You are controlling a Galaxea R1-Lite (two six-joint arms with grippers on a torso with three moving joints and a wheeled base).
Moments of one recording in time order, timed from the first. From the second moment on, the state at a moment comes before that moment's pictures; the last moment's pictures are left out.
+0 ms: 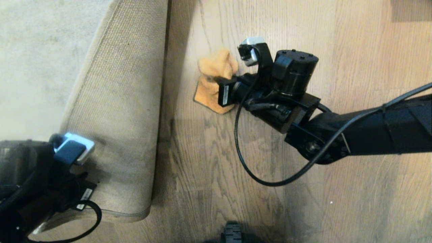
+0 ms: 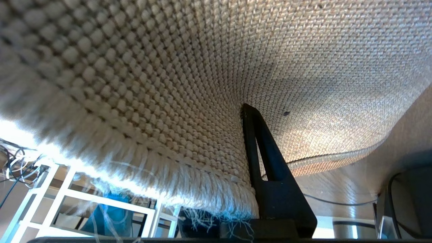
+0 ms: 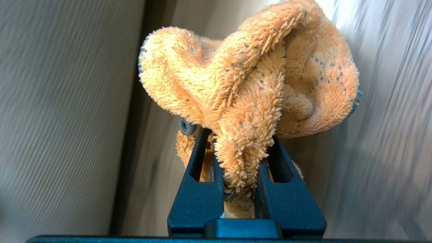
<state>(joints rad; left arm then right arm) -0.18 1.34 -0.43 -0.29 0.47 0.35 0.75 1.99 -1.39 -0.79 -0.07 -0.05</state>
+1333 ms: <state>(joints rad) -0.20 1.36 -0.42 -0.29 0.47 0.35 0.83 2.30 -1.50 -0.97 0.01 0.06</state>
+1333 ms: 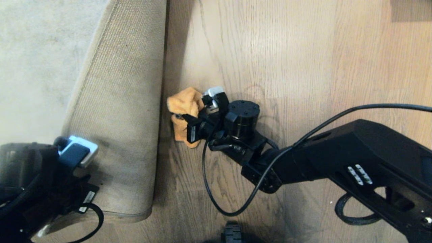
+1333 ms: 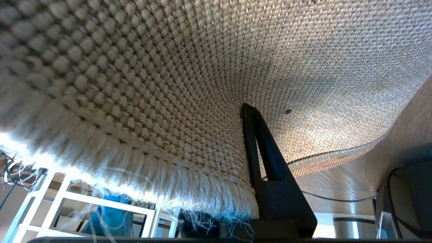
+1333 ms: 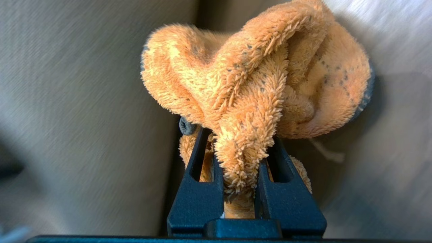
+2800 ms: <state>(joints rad) -0.20 1.36 -0.41 -0.29 0.47 0.35 0.70 1.85 -1.23 -0.73 -0.02 0.06</state>
